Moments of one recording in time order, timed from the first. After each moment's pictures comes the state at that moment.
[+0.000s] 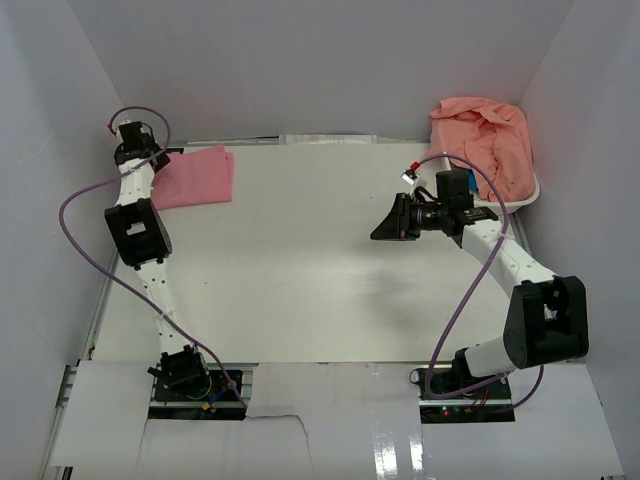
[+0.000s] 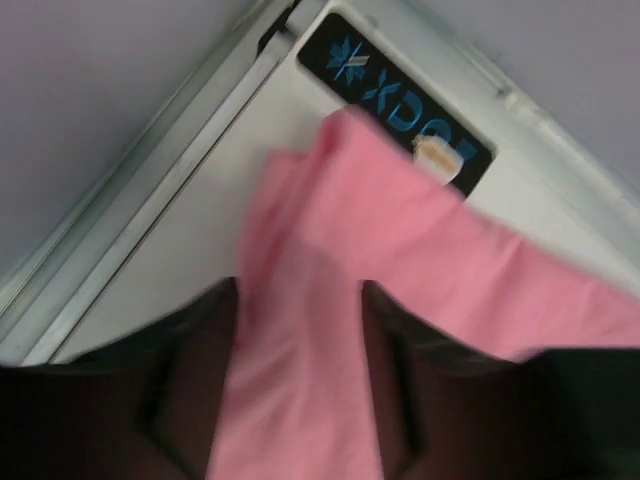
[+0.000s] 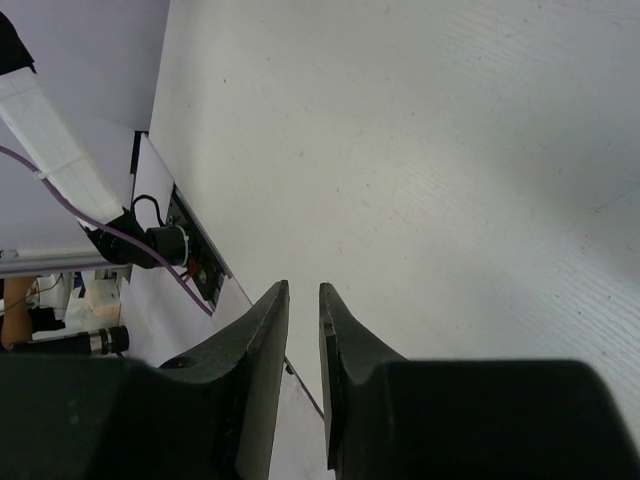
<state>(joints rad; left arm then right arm) 0.30 2.56 2.31 -0.45 -0.12 -0.35 0.22 1.43 1.00 -0.32 -0.88 0.35</state>
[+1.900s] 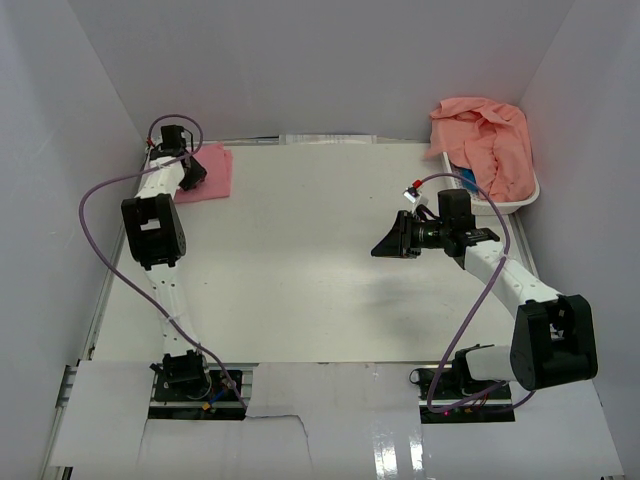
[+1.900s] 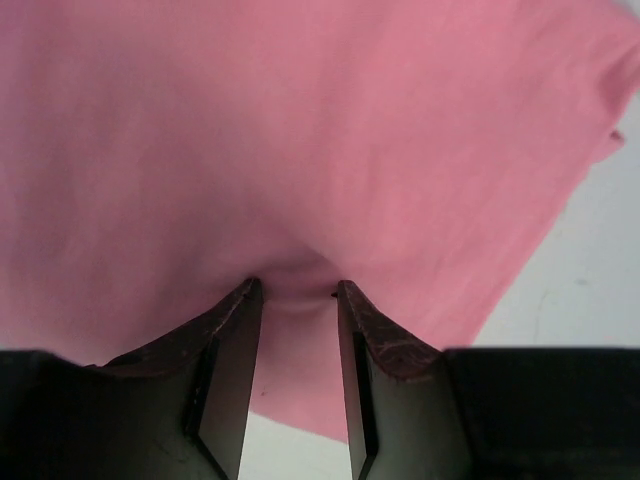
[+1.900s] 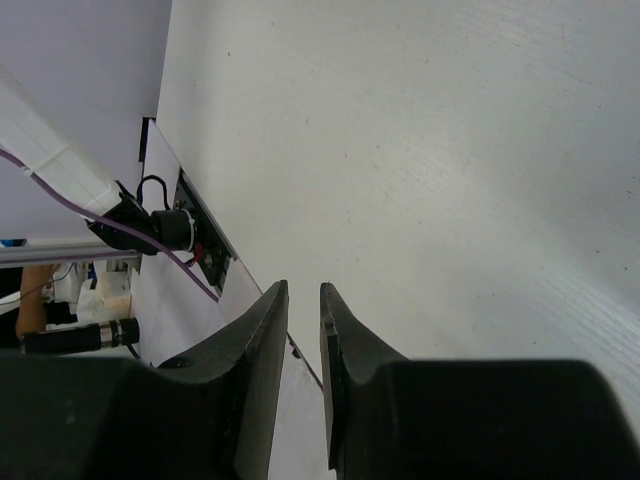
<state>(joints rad) 0.14 2.38 2.01 -0.54 -0.11 -0.57 0.23 1.32 0.81 -0.23 -0.90 0.41</state>
